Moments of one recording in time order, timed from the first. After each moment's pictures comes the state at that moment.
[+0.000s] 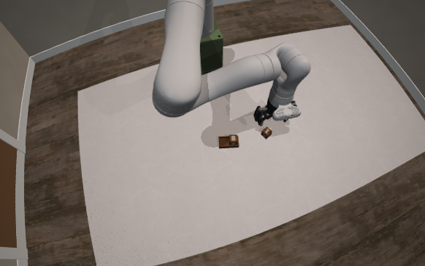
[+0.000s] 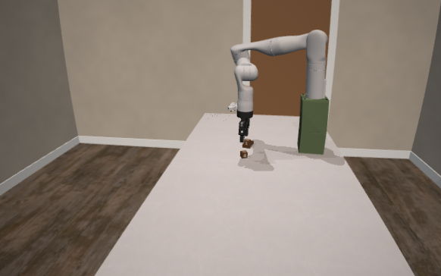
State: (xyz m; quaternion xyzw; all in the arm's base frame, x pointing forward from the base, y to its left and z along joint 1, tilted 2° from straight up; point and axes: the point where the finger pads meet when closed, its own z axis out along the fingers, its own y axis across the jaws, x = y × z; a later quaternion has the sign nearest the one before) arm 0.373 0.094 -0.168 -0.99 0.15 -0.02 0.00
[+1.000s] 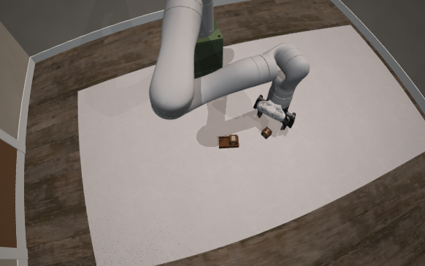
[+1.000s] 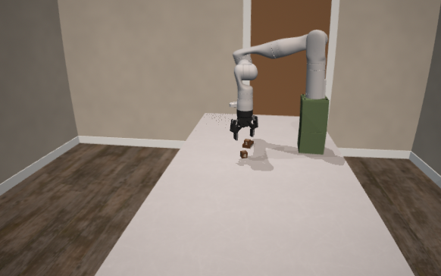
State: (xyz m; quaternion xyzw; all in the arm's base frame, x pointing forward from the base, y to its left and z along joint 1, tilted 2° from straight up) arm 0.372 0.088 -0.166 -0.86 0.50 -0.02 0.01
